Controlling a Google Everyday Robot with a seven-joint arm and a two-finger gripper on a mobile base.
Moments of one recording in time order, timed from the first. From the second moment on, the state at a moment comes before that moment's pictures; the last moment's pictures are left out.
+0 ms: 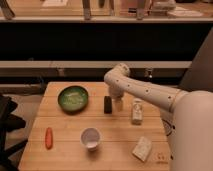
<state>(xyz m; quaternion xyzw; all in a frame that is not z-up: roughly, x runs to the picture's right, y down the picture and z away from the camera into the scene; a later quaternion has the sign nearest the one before) 0.075 0.081 0.887 -0.27 -0.04 -0.16 0.95</state>
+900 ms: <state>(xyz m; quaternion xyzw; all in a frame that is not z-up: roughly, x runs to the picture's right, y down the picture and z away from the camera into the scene) 0.073 0.092 0.897 -0.27 -0.05 -0.17 0.95</state>
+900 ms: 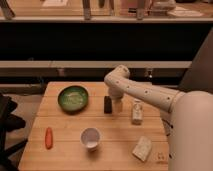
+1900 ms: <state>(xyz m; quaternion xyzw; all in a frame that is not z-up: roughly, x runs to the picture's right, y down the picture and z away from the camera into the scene) 0.065 0.102 0.909 -0.27 -0.06 -0.18 0.95</state>
